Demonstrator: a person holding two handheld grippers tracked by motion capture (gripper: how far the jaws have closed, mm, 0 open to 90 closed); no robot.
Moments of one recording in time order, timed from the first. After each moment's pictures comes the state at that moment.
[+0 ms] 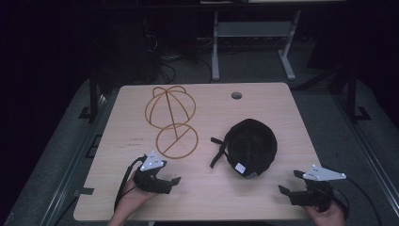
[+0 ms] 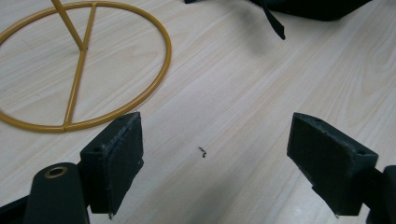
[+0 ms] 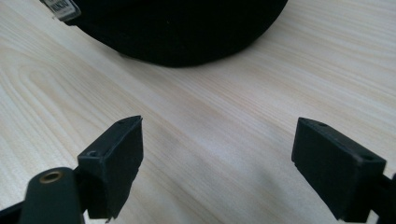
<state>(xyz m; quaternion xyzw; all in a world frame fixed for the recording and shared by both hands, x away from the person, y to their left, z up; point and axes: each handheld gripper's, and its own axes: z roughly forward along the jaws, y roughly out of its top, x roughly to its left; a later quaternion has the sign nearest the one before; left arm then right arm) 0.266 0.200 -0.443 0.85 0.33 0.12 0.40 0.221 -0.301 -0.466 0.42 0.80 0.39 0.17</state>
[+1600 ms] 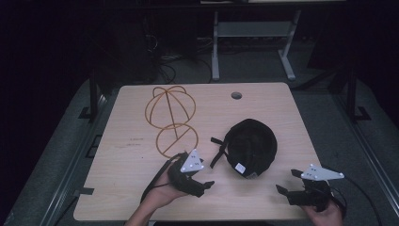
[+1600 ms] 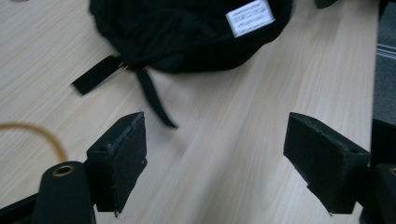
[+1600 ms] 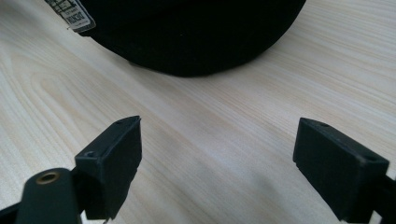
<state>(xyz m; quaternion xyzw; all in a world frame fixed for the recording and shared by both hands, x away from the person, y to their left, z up) 0.263 0.093 -0.408 0.90 0.18 0.11 0.39 0.223 -0.295 -0.464 0.41 0.80 0.40 0.16</state>
